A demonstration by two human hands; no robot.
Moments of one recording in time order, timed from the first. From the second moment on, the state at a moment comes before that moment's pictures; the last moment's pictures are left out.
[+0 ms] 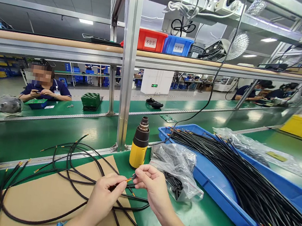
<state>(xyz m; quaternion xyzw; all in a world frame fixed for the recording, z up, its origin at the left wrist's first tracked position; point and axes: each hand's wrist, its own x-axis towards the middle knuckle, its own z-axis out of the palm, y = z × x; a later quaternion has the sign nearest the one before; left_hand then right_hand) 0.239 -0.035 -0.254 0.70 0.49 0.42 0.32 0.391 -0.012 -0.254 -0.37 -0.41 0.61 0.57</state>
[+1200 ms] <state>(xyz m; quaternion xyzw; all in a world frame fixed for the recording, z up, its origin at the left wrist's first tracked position) 0.210 -0.034 -0.261 0.67 0.59 0.38 0.24 0.364 0.021 -0.253 -0.39 -0.54 0.57 0.48</state>
